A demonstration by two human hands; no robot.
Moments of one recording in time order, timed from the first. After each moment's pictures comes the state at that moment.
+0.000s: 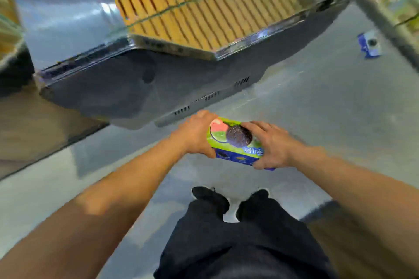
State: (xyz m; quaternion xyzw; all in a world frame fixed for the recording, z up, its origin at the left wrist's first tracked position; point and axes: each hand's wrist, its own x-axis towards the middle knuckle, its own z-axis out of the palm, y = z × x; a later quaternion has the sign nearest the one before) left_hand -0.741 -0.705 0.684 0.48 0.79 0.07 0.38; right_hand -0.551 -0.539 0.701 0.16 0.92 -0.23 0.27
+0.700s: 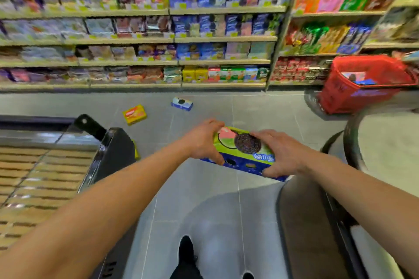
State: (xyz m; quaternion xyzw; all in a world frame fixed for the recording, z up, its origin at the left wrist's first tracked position) left_hand -0.402 -0.249 0.857 0.85 0.44 -0.01 0.28; right_hand -0.164 -0.342 0.858 0.63 0.75 -0.21 0.02
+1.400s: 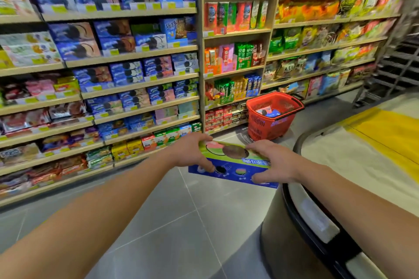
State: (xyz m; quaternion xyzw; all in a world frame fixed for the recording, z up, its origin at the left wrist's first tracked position) left_hand -0.290 -0.069 0.956 0.91 0.25 0.00 0.33; right_hand -0.104 -0.277 0.949 0.79 0.58 -0.15 -0.13
